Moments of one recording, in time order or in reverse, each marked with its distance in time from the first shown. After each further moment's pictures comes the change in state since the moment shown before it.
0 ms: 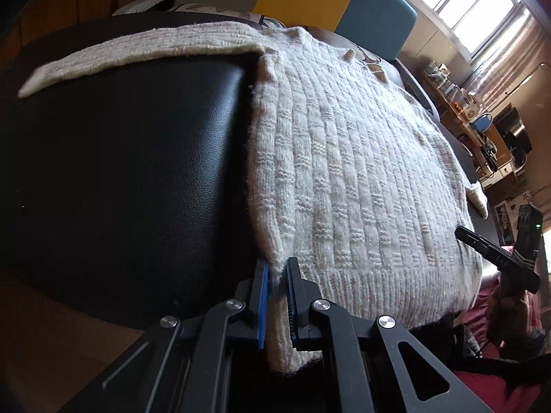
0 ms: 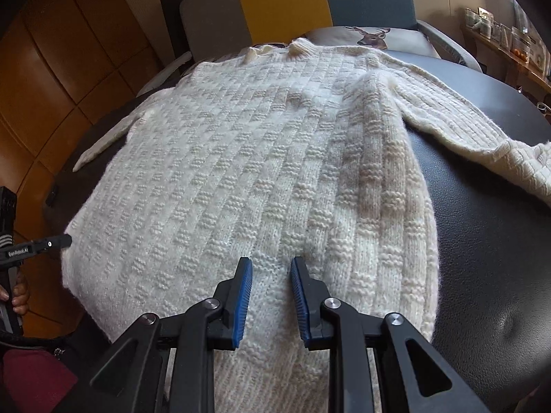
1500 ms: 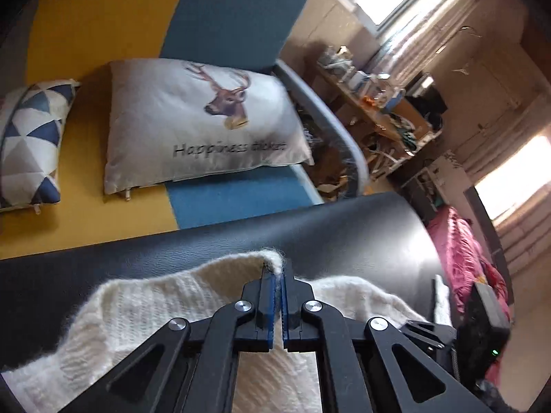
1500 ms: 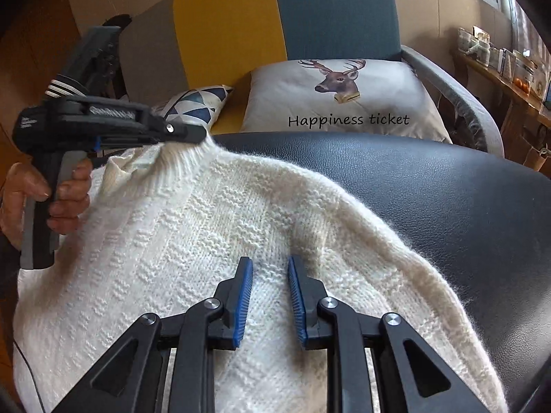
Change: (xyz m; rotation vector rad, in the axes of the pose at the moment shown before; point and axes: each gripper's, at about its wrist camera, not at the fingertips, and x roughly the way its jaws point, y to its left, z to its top) left arm 0.301 -0.257 0.387 0.352 0.062 -0.332; right arm 0.119 -0.114 0.223 0.024 -0.107 -0.155
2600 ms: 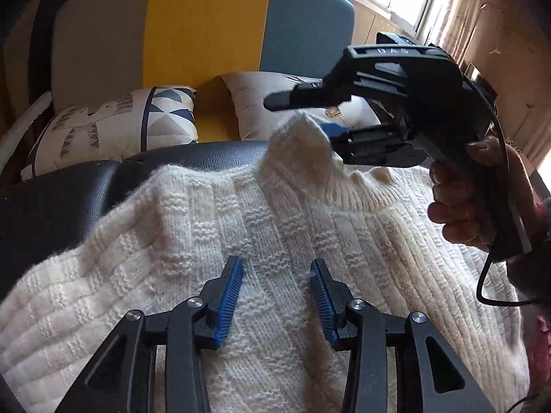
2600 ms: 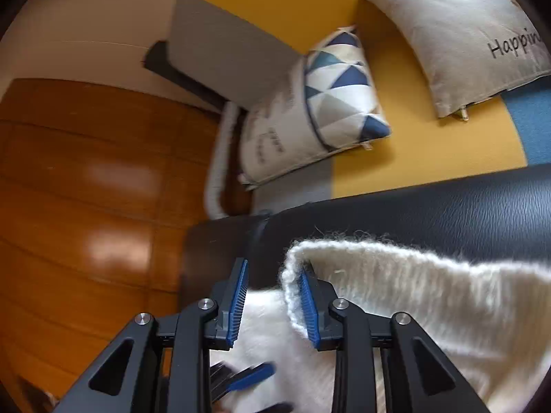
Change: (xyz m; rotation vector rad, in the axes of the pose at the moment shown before) left arm -0.131 0.071 -0.157 0.017 -0.164 0.280; right arm 0.155 0.120 0.140 0.387 0.250 0.722
